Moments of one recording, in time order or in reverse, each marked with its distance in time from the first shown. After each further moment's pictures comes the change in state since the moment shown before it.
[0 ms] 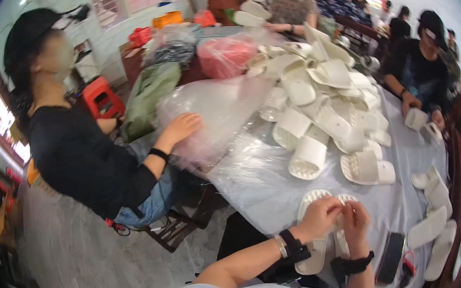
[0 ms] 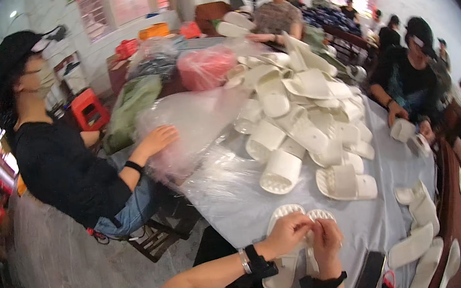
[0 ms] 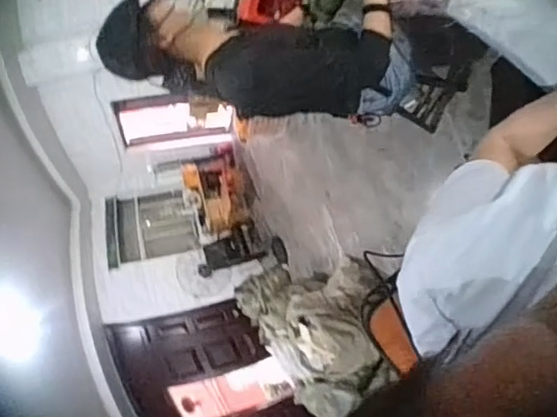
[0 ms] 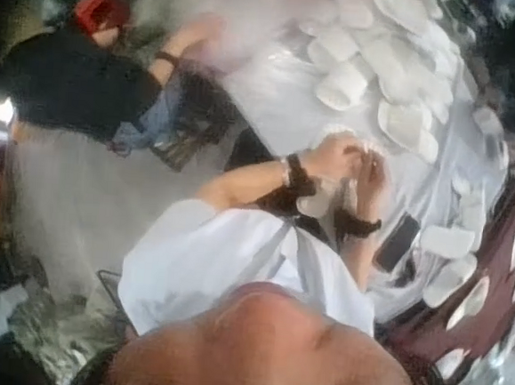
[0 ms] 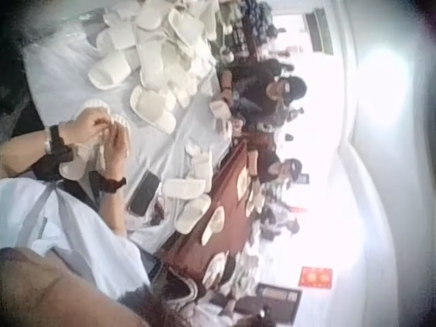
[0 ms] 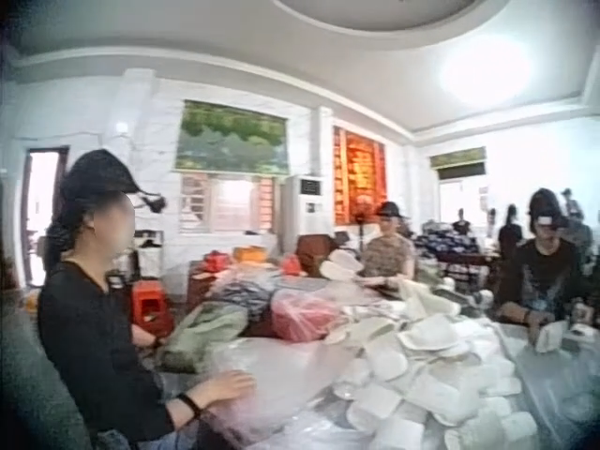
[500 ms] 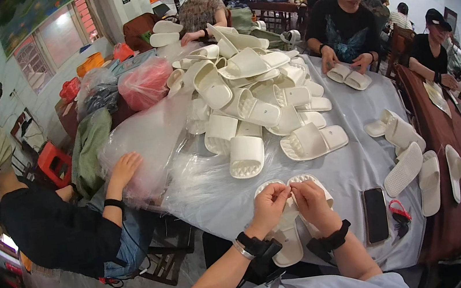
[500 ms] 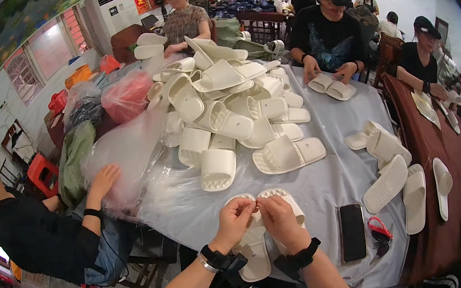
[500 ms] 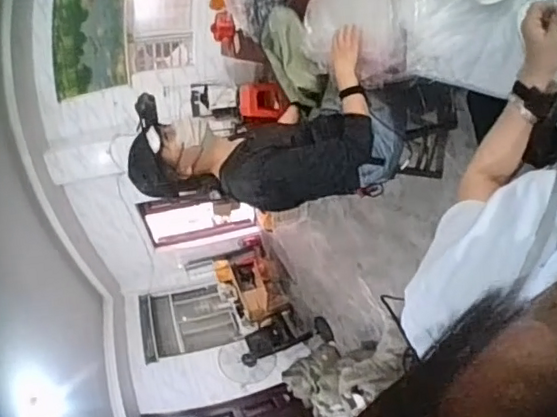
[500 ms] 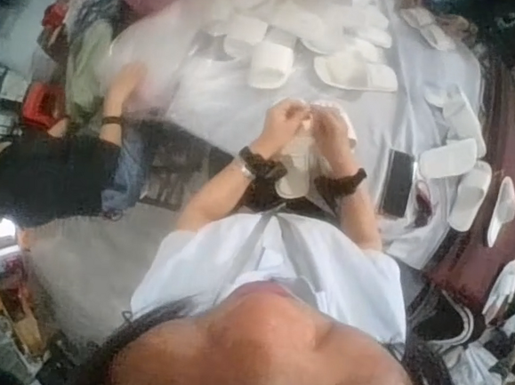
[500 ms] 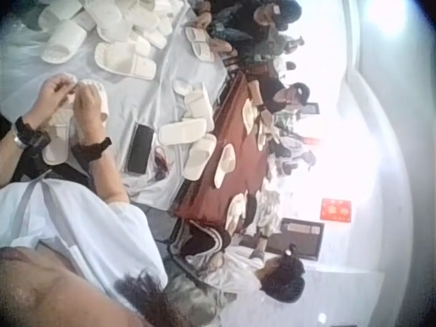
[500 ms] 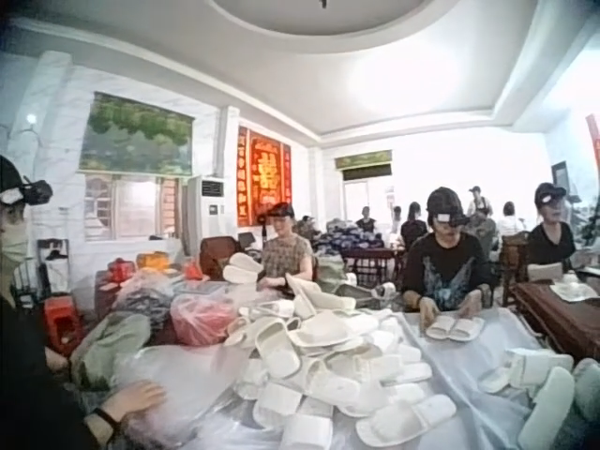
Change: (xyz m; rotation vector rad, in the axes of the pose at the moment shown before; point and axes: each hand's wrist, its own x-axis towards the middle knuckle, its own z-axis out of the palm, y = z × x) left_hand 0.002 0.002 -0.012 -0.384 0.023 -0.412; right_hand 0.005 -0.006 0.005 -0.035 -0.096 -0.139
